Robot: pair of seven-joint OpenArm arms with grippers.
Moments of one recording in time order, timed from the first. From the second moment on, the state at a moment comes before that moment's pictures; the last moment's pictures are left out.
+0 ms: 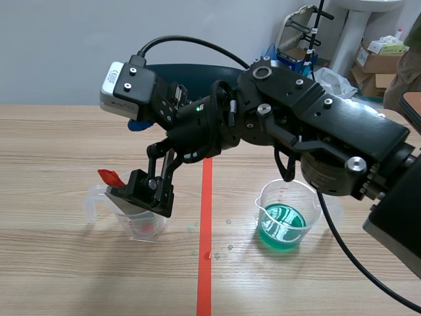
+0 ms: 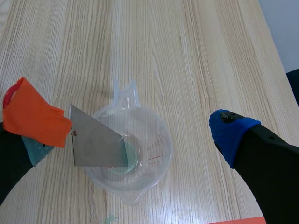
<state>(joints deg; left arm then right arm) 80.4 -22.8 -33.3 96.6 3.7 -28.9 -66.2 26.2 11.6 -44.4 78.6 5.2 45.3 -10.4</state>
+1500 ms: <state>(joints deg) 80.4 -22.7 -33.3 96.6 3.7 -28.9 -66.2 21.3 15.9 -48.4 78.6 5.0 45.4 -3.2</state>
